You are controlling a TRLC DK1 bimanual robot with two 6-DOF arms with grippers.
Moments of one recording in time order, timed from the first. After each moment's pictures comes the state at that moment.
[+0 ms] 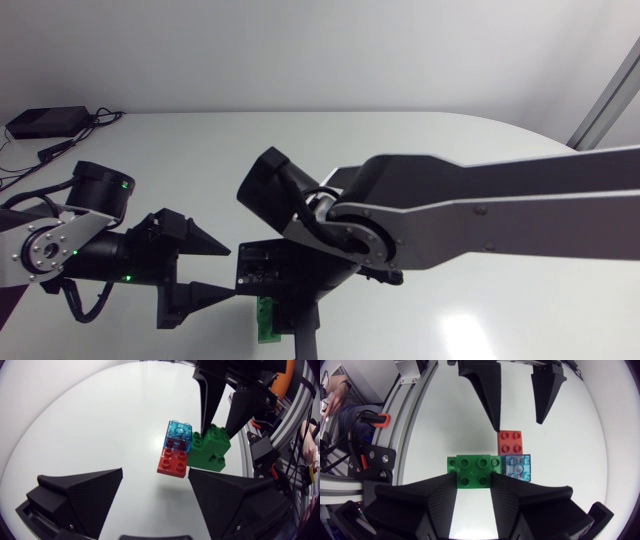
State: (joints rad) left arm -0.15 1.22 0.55 -0.38 0.72 0.88; right arm 1.02 1.65 1.17 -0.59 -0.19 -0.62
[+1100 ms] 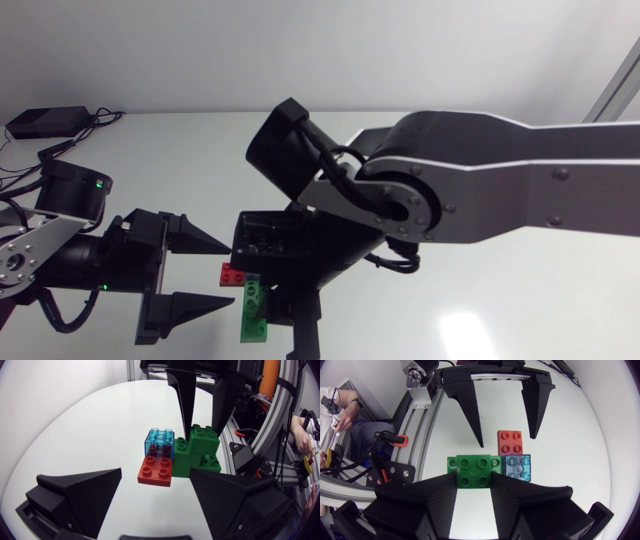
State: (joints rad) left arm -0.15 1.07 0.53 -0.47 0.86 0.93; right arm 1.00 1.57 1.22 -0.65 -0.32 -0.58
